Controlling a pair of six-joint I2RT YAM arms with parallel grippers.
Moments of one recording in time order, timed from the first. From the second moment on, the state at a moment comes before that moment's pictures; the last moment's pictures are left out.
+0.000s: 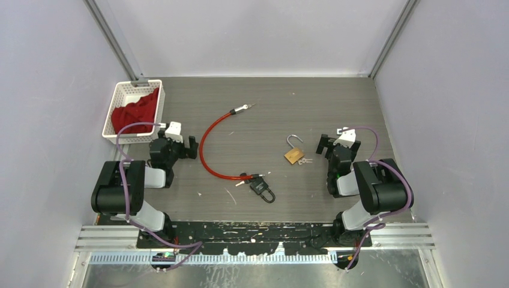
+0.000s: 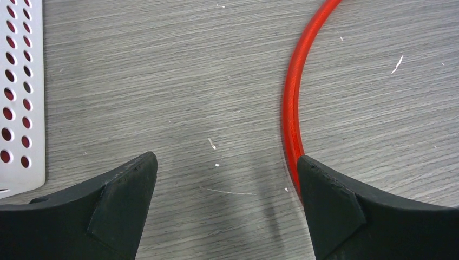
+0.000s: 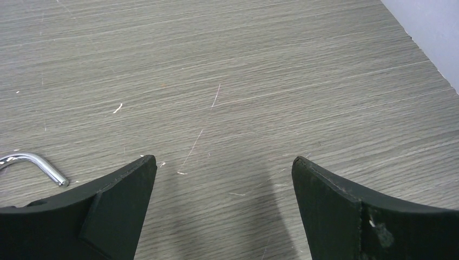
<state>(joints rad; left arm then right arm) 0.00 1.55 0.33 0.91 0.23 0.08 0.09 1.55 0.20 1.15 0.36 0.06</state>
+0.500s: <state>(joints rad) 0.00 1.55 0.33 0.90 0.23 0.08 0.09 1.55 0.20 1.15 0.36 0.06</state>
